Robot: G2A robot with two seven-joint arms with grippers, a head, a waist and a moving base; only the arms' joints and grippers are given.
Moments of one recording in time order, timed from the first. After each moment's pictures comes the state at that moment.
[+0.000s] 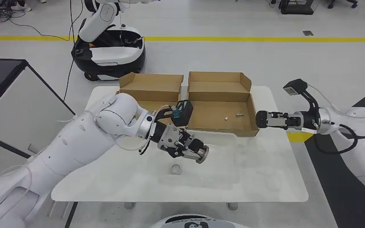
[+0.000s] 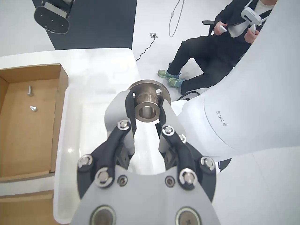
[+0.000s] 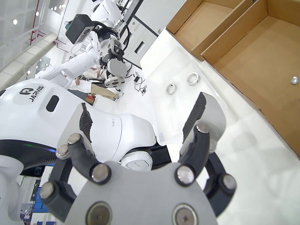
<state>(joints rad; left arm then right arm) 0.70 -0.87 -0.60 -1.75 -0.07 -0.92 -0.90 -1.27 -0.60 1.36 -1.56 0.69 -0.48 1.34</state>
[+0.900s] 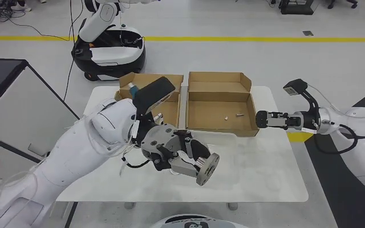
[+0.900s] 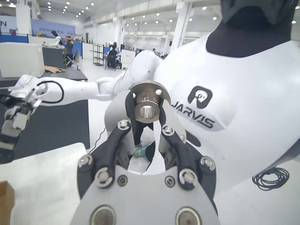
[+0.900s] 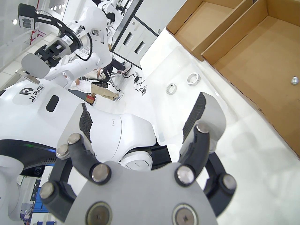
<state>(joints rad) 0.83 -0.91 -0.76 -1.95 -0.61 -1.01 -0.81 -1.27 -0.60 1.36 -1.56 0.69 -0.48 1.34</state>
